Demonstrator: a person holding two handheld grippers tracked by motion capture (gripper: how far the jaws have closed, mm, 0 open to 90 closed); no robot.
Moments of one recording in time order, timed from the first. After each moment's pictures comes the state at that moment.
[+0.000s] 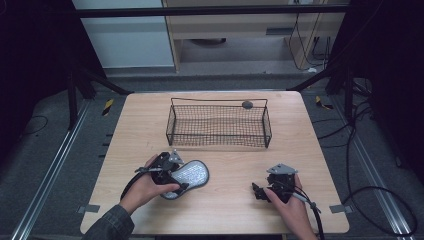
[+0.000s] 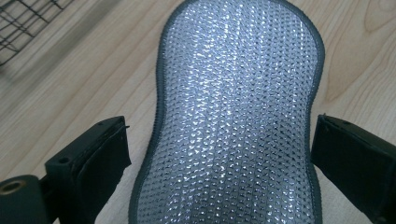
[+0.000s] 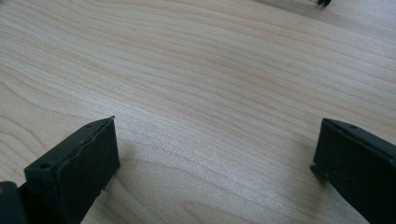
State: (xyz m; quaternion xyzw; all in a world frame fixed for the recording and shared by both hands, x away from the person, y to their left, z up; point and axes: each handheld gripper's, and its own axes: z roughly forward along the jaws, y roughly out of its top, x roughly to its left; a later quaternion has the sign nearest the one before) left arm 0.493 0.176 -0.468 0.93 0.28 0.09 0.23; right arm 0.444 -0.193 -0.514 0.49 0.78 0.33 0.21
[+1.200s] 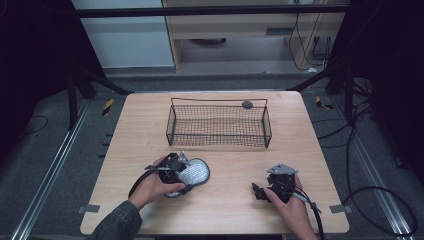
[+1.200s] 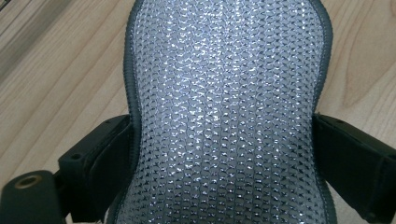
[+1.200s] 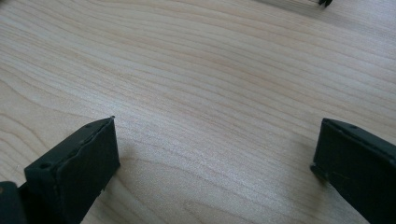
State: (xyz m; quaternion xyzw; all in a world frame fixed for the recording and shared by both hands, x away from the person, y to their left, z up) left arm 0.504 0.161 -0.482 0.94 0.26 0.08 0.20; right arm 0.444 -0.194 -0.514 0.49 0.78 0.33 0.21
